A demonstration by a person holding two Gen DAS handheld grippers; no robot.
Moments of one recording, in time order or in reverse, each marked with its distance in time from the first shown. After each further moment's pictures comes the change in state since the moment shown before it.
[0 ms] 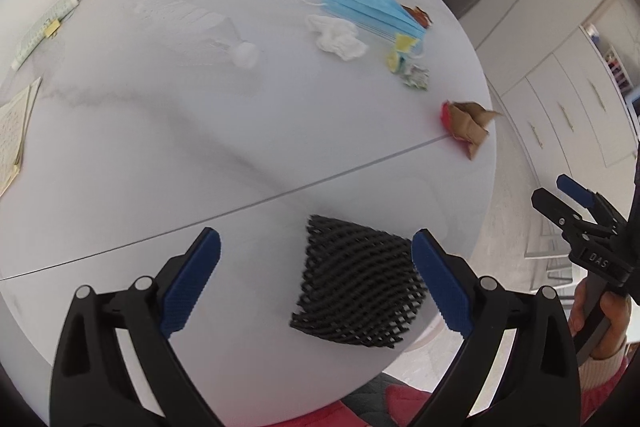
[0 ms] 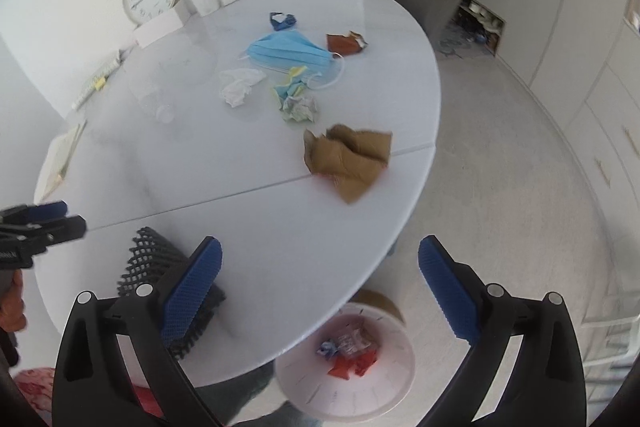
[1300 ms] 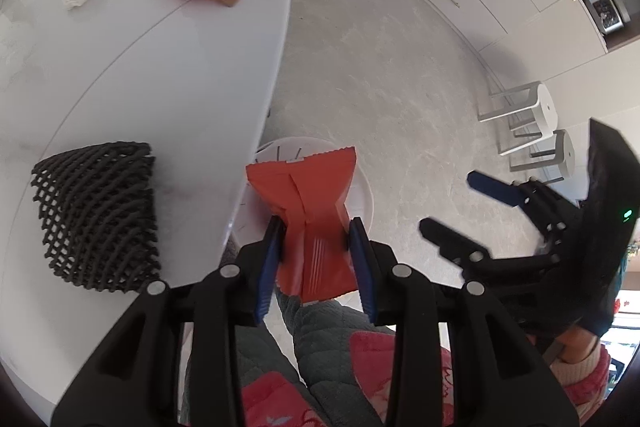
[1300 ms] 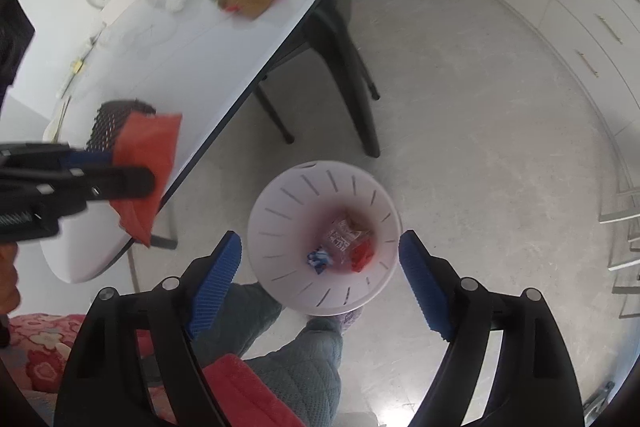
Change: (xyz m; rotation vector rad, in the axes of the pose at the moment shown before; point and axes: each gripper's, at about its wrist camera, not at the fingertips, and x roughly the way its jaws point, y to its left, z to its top) left arm 0.058 -0.210 -0.105 0.425 0.287 -0.184; right arm -0.043 -0.076 -0.189 0.246 0.158 0.016
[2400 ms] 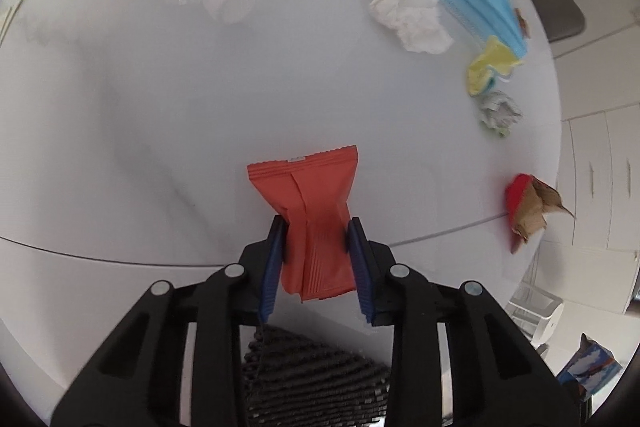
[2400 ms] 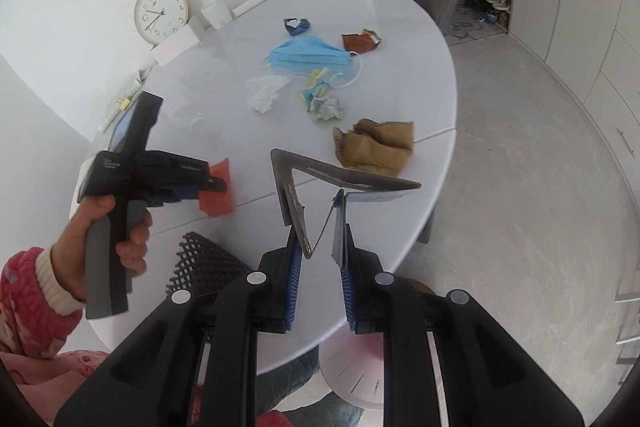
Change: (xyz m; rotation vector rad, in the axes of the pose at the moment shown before) left arm -0.026 0.256 0.086 -0.695 -0.118 0.127; right arm -0.011 0.115 0.152 -0.119 -0.138 0.120
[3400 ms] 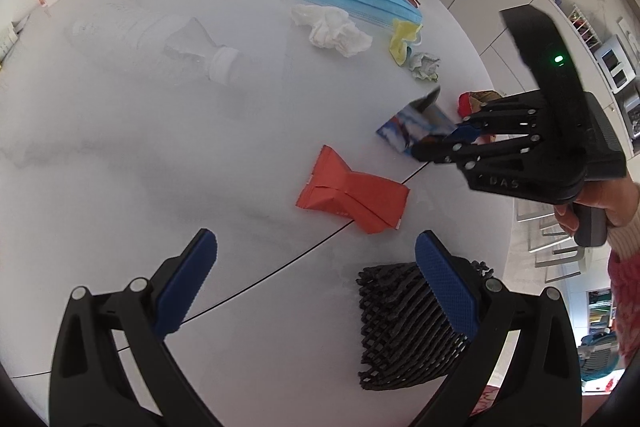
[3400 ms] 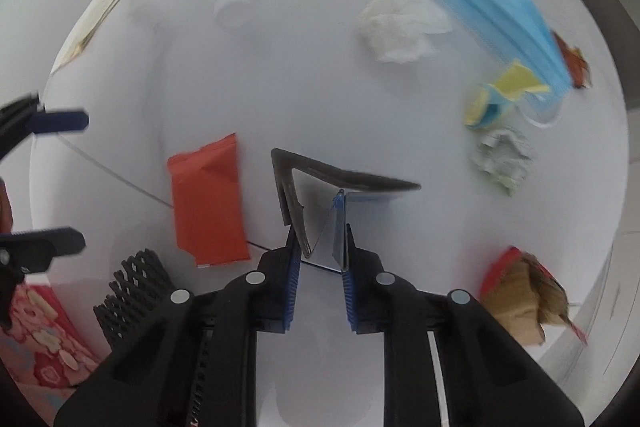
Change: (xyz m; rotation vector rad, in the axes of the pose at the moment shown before) left arm -0.035 0.070 -0.025 0.447 -0.146 -0.135; right arm 0.195 0.102 0.069 -0.507 0.373 0.019
